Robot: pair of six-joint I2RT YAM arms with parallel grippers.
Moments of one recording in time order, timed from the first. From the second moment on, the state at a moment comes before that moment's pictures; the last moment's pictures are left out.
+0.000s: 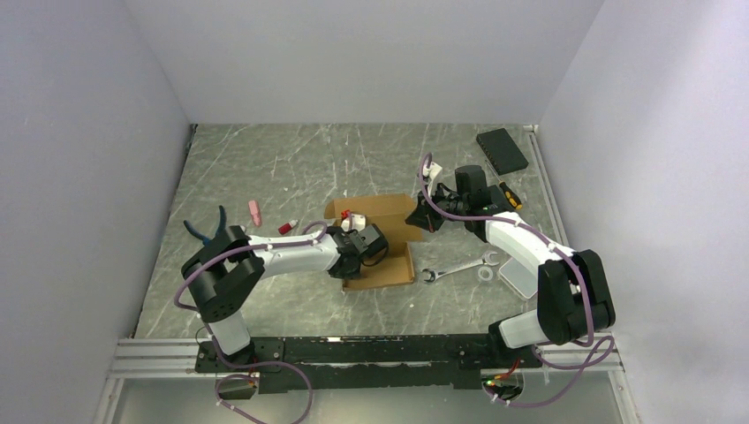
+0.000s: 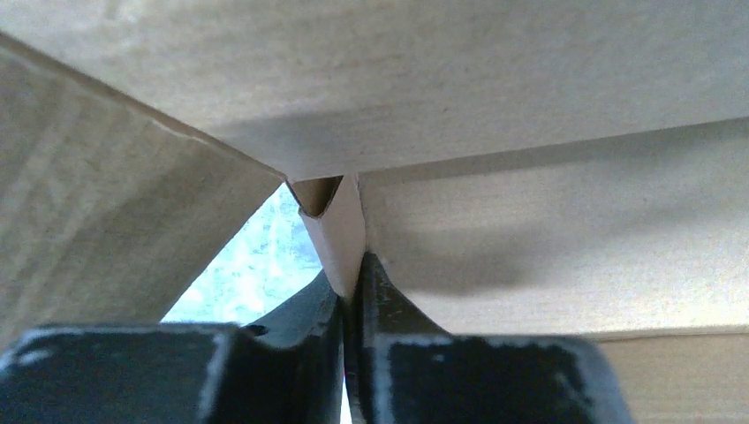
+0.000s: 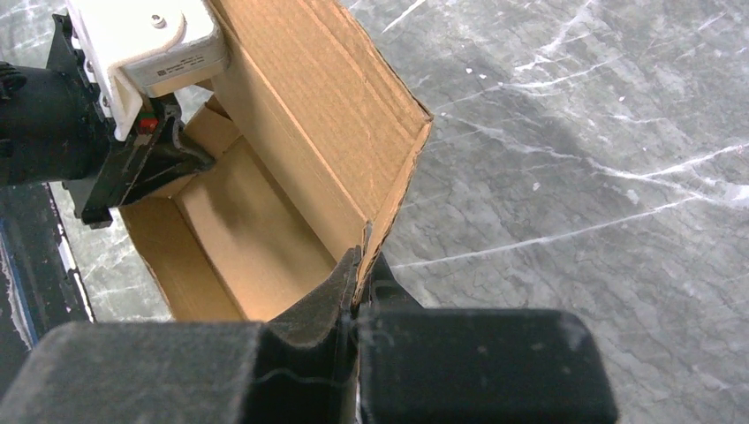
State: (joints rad) left arm -0.99 1.73 1.03 -0.64 -0.42 -0.86; right arm 0.31 1.41 0.83 -0.09 -0.72 -0.19
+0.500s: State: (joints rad) left arm -1.00 1.64 1.03 -0.66 -0.41 -0.83; right arm 0.31 1.41 0.83 -0.08 -0.74 -0.19
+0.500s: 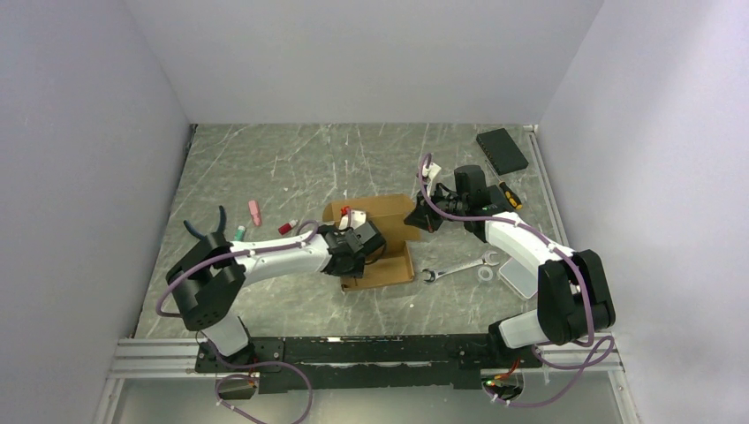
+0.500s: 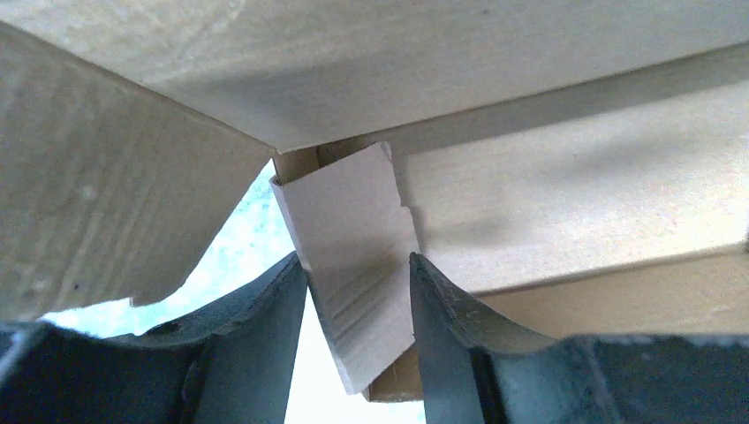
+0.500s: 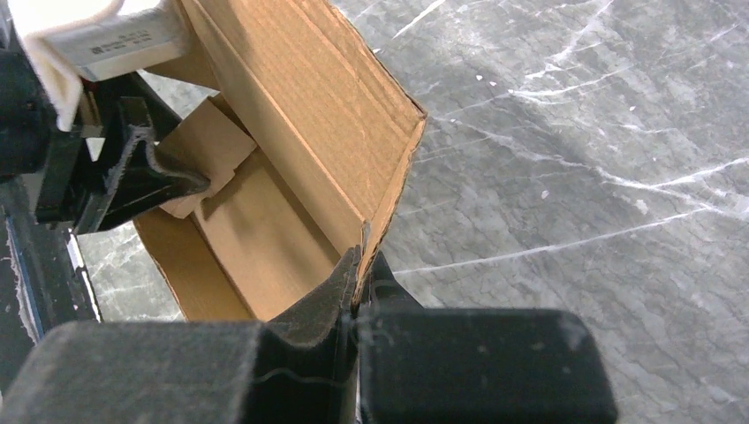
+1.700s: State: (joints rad) left arm -0.97 1.71 1.03 -0.66 -0.40 -0.82; right arm 0.31 1.41 0.83 -0.09 -0.74 -0.19
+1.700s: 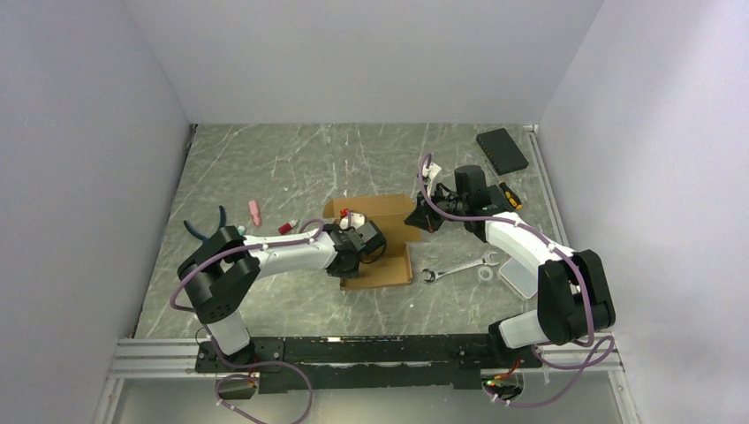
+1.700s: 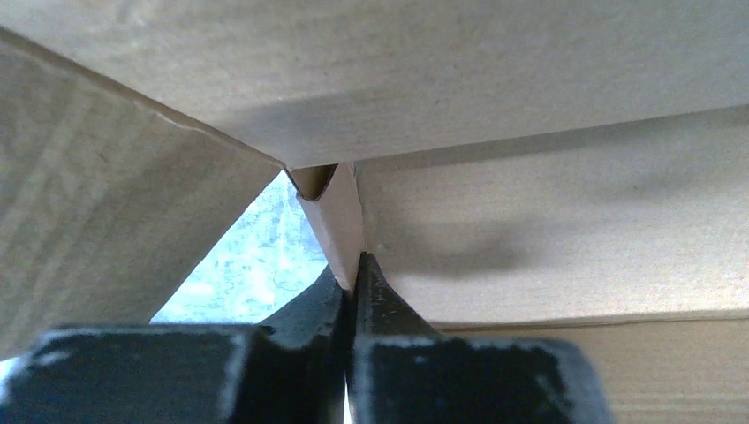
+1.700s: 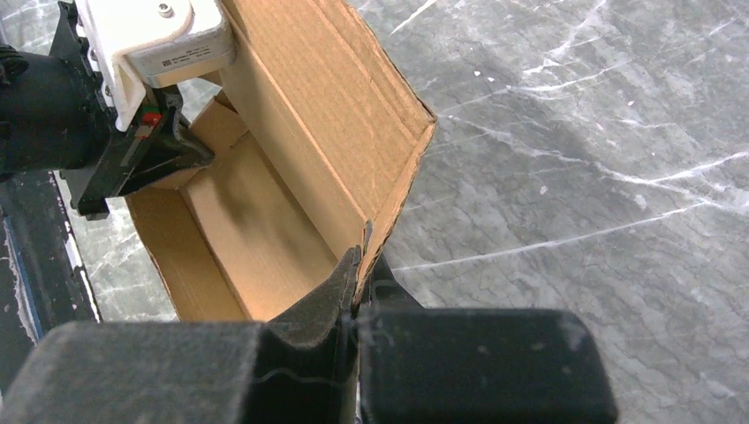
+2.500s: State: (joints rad) left arm -0.97 1.54 1.04 -0.68 -0.39 -0.77; right arm 0.31 1.41 0.83 -0.09 -0.74 -0.19
